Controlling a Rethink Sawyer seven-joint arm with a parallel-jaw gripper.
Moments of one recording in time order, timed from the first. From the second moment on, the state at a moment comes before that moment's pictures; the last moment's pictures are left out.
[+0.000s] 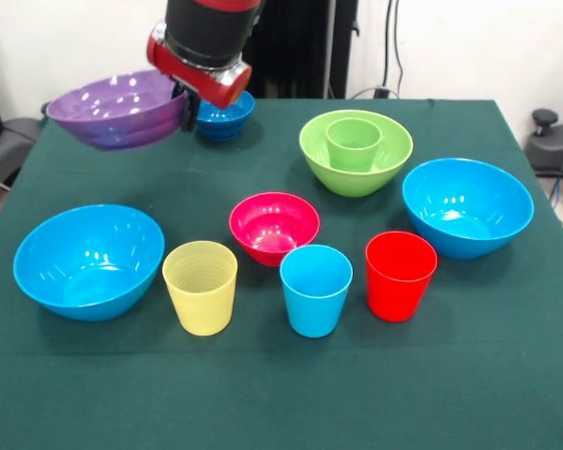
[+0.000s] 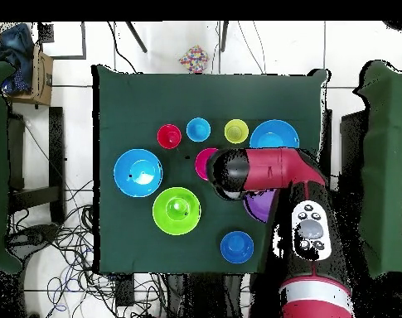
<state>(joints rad) -0.32 -0.64 0.00 1.52 -0.46 0.85 2.25</state>
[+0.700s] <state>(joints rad) -0.23 -0.74 0.00 1.52 -0.42 1.04 2.25</state>
